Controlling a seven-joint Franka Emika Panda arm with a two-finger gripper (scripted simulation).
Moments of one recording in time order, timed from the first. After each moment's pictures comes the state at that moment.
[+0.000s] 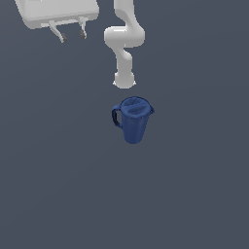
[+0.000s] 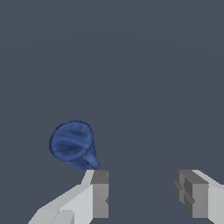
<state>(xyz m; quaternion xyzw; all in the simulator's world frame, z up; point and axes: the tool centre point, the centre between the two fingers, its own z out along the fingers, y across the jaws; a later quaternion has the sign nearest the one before) -0.117 -0.146 0.480 -0.91 -0.29 -0.30 0.09</state>
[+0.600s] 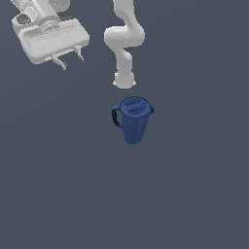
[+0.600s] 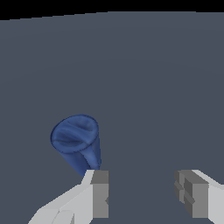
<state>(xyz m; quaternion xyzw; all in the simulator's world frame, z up) -0.112 -0.169 0.409 -0.85 -0.36 -0.35 0.17</state>
